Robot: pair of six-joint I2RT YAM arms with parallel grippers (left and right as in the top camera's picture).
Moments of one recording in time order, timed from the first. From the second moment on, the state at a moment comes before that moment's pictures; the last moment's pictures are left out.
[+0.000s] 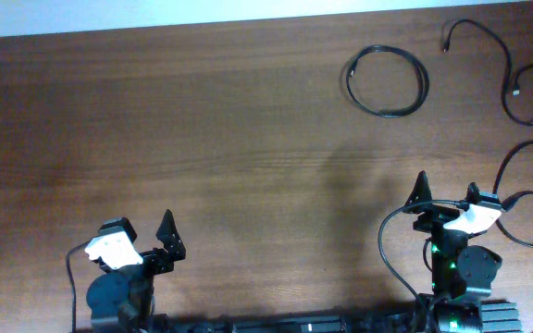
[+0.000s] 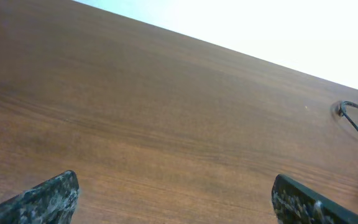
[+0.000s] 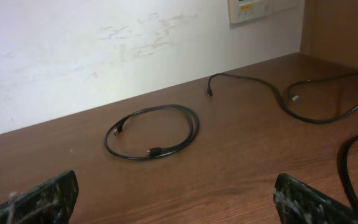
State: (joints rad) left arm 0.03 0.02 0.29 -0.61 0.01 -0.27; right arm -0.19 0.01 0.01 -0.07 0.02 0.21
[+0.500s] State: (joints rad) left arm 0.03 0.01 0.02 -0.08 -0.04 -0.17; right arm -0.19 0.01 0.01 -0.07 0.02 0.21
